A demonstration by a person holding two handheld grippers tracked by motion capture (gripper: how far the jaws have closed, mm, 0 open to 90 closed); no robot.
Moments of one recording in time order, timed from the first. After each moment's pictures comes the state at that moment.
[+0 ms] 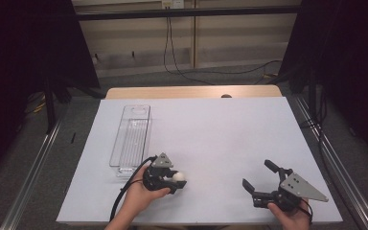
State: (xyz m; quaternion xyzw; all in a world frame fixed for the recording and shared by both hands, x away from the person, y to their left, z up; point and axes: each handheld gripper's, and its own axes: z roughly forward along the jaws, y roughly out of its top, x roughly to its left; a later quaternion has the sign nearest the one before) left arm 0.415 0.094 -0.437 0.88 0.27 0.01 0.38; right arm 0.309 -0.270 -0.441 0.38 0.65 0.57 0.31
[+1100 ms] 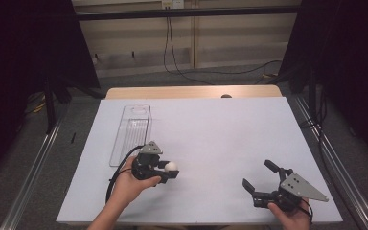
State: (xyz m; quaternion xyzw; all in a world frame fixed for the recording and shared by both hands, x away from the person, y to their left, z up) left arm 0.430 0.115 -0.397 0.87 0.29 0.00 0.40; right arm 0.309 -0.271 -0.441 0.38 0.65 0.57 0.31
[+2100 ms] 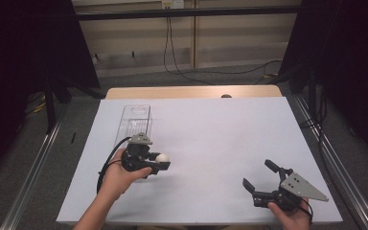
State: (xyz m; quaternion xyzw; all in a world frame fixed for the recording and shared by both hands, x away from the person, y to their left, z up) left arm 0.442 0.135 -0.374 0.86 0.31 0.01 0.40; right arm 0.310 -0.272 -0.441 0.39 0.65 0.57 0.31
